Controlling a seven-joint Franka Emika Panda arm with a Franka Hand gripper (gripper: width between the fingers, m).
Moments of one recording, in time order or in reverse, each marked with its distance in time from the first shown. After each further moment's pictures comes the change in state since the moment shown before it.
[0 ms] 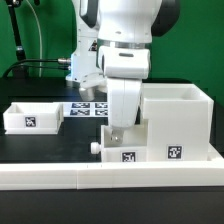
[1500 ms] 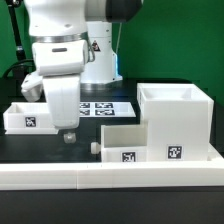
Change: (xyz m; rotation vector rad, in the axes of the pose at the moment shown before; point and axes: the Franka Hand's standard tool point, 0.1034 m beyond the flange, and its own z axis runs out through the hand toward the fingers) arm -0.085 0.003 0.008 0.053 0.170 -0.078
